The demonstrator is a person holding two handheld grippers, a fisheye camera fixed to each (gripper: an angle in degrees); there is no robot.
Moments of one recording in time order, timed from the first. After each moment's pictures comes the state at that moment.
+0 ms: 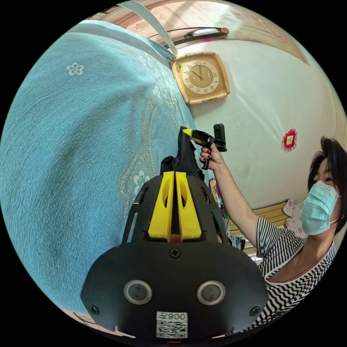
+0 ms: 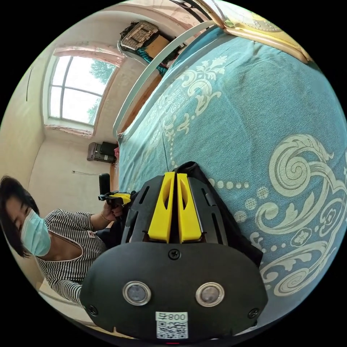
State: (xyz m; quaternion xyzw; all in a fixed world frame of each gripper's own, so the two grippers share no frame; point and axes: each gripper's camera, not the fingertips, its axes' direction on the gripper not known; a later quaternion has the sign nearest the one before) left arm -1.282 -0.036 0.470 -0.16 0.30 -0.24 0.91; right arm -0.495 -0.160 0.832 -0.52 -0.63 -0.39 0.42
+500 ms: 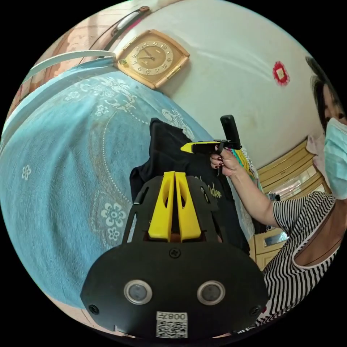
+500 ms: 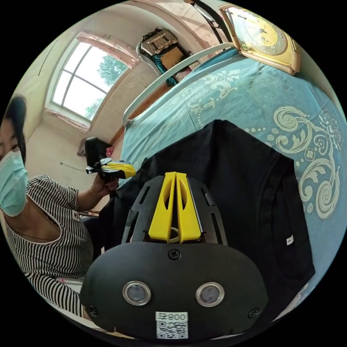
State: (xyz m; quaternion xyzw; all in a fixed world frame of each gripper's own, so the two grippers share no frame) left arm -1.172 -0.085 0.479 -0.23 0.23 0.04 0.94; right arm -0.363 -0.152 0.751 -0.43 -0.64 -0.42 0.48
